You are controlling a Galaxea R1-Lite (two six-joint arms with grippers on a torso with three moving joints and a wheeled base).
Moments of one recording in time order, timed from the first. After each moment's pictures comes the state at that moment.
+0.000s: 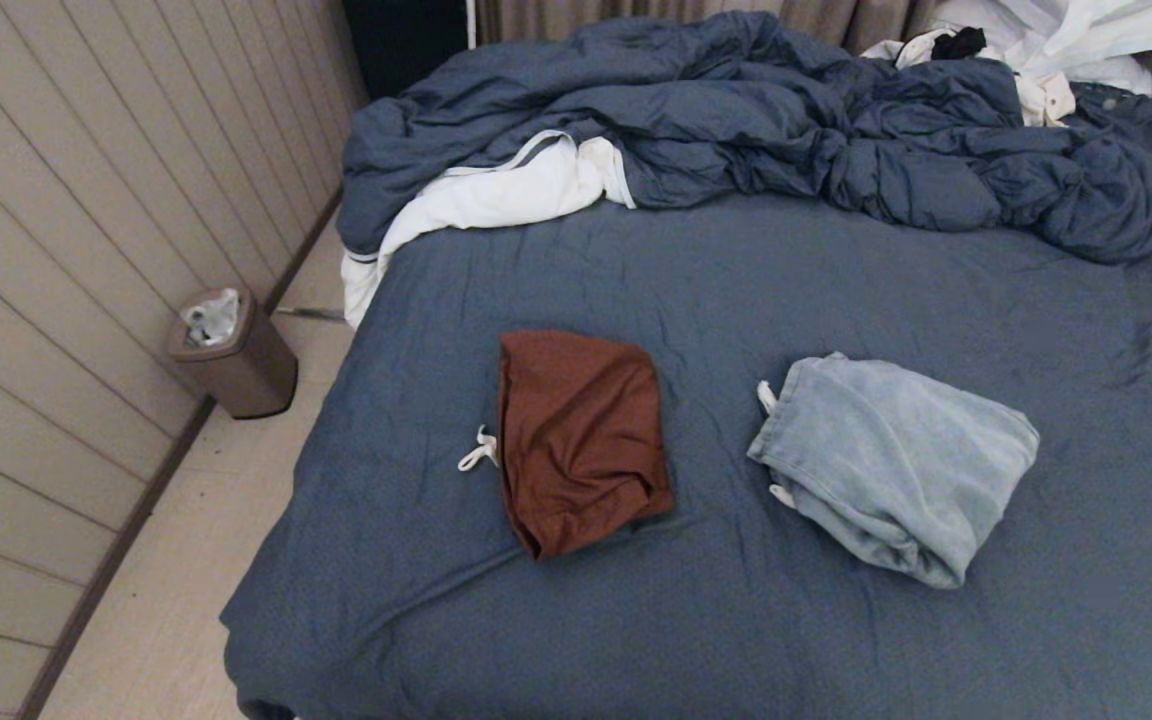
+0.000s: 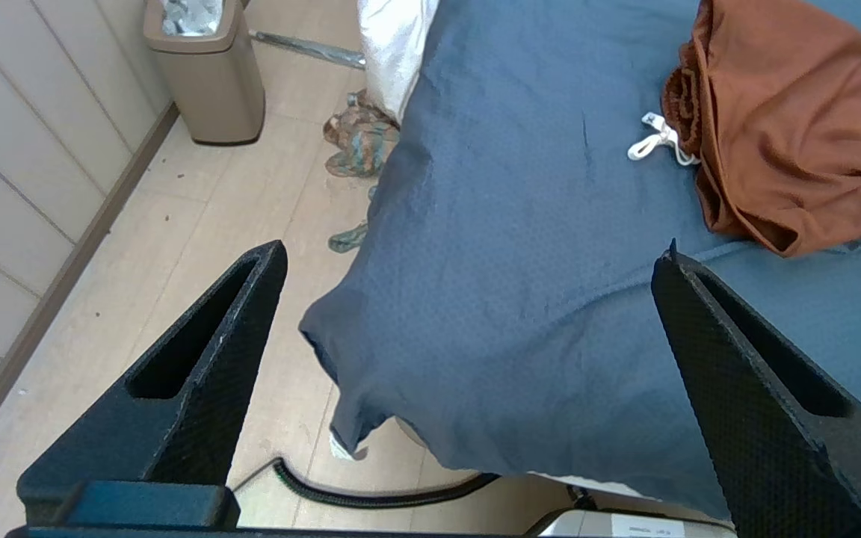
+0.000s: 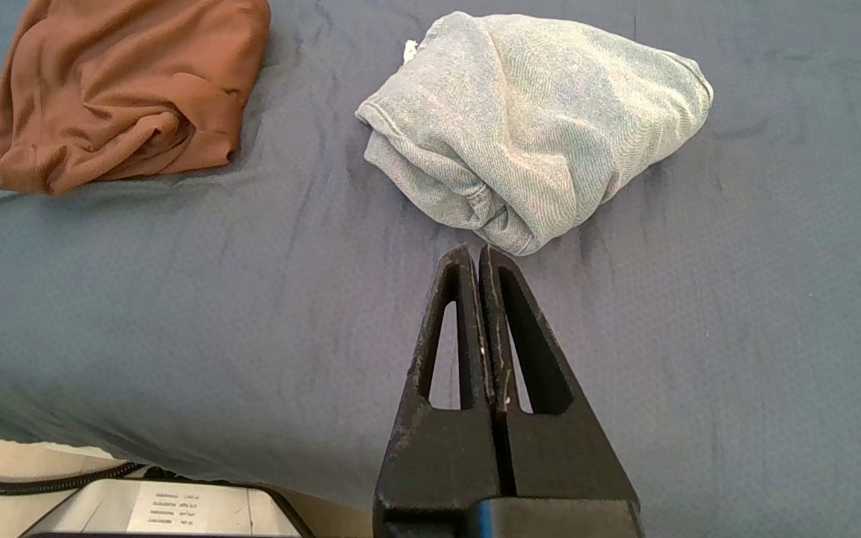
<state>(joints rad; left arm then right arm) 0.00 0.00 0.00 0.00 0.01 -0.11 0.01 0.00 0.00 0.00 0.01 -0.02</state>
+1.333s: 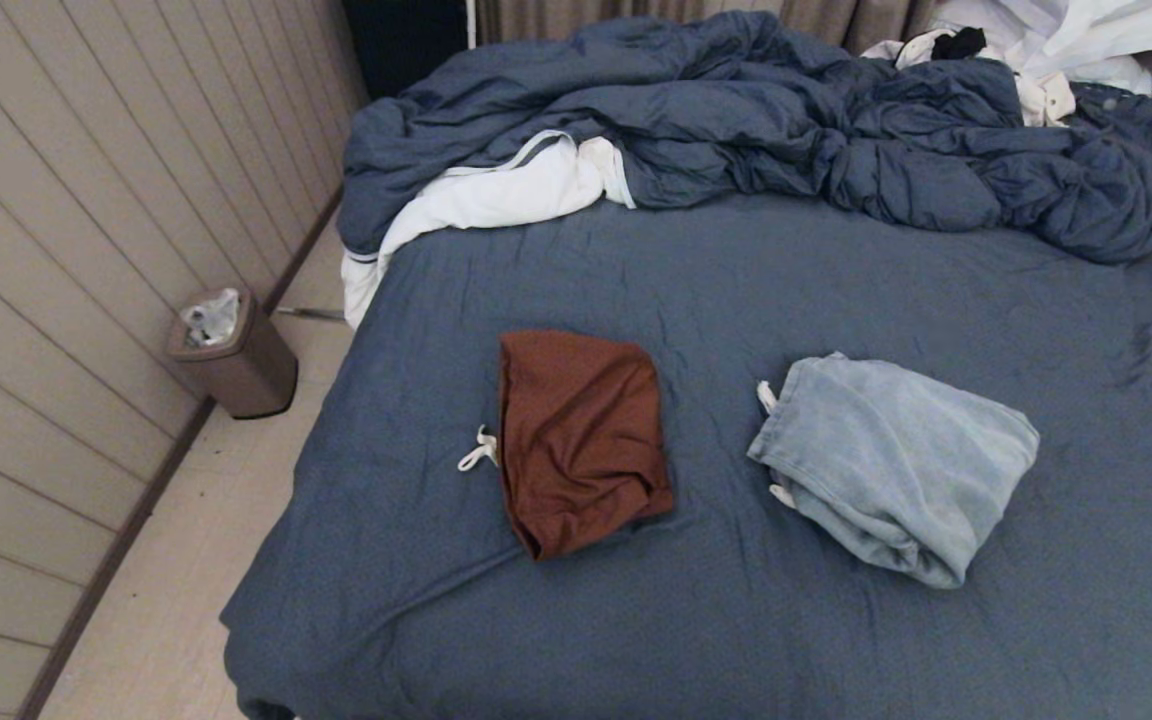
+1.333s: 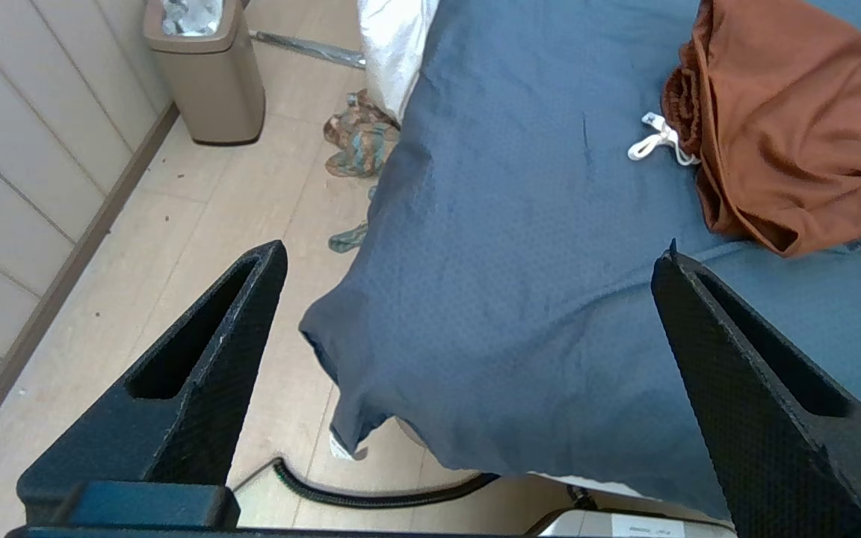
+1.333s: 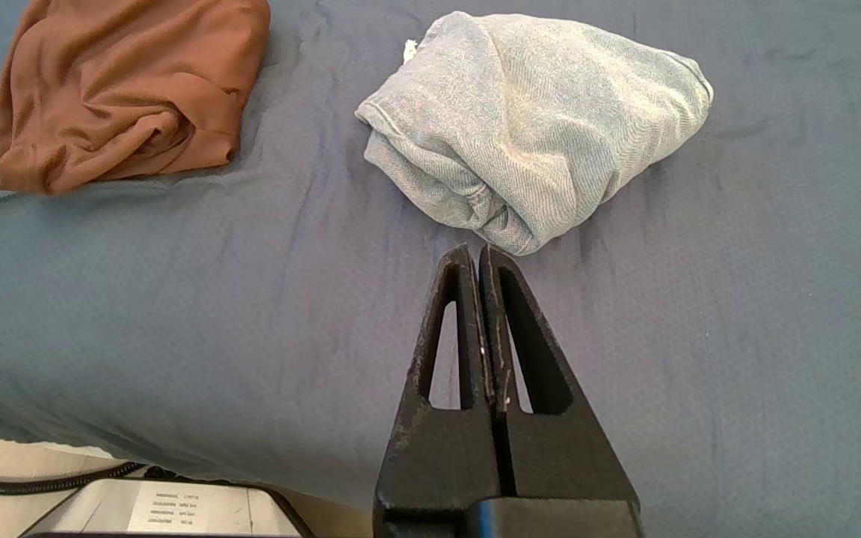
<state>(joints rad) 0.00 0.00 0.00 0.00 0.01 -0.11 0.01 0.00 0.00 0.00 0.01 -0.02</state>
